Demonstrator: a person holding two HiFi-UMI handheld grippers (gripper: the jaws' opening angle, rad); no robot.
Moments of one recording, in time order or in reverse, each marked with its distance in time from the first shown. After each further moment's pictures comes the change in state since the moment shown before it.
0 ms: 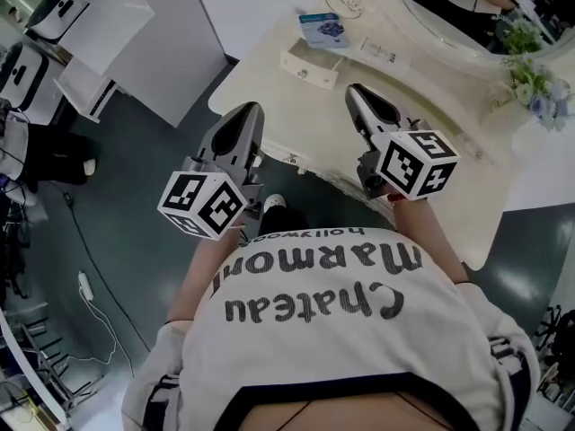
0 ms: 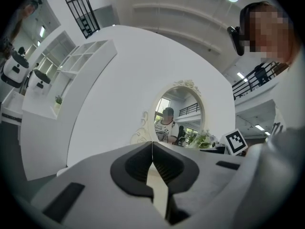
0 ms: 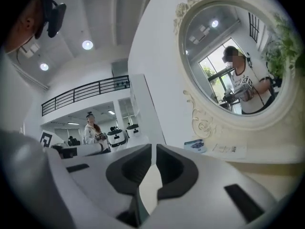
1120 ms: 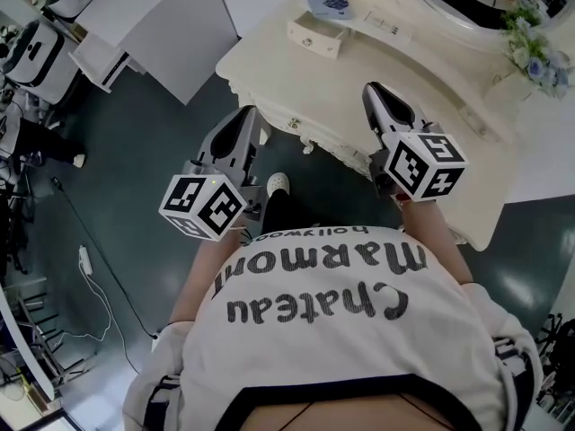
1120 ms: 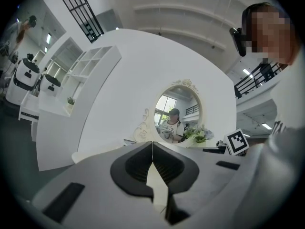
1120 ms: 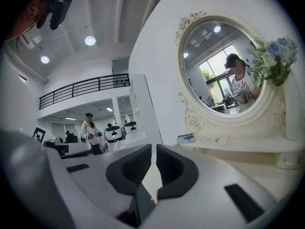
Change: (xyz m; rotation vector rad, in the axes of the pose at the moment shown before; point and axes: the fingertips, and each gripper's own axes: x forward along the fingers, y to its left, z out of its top) left arm -0.081 -0.045 -0.040 -0.009 0.007 0.094; right arm -0.083 0.009 -0.038 -0.047 0.007 -0.053
